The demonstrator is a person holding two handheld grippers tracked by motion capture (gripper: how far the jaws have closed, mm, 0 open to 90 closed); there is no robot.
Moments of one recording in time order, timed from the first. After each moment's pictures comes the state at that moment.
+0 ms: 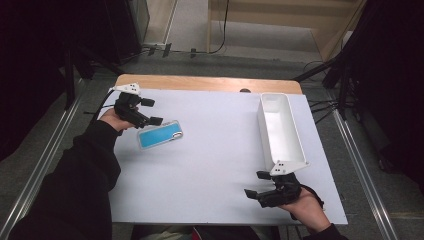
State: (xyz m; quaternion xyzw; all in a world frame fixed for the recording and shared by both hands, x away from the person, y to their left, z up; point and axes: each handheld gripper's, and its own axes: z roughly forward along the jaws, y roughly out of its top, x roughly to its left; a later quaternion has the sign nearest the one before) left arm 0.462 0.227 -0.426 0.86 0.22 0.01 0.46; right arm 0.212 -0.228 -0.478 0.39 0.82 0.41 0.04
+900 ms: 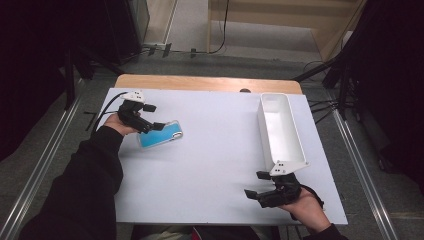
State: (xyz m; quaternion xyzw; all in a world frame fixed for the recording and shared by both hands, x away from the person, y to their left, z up) left arm 0.460 0.223 -0.453 0.88 0.22 0.04 0.43; right arm 0.211 -0.228 -0.478 0.38 0.83 0.41 0.04
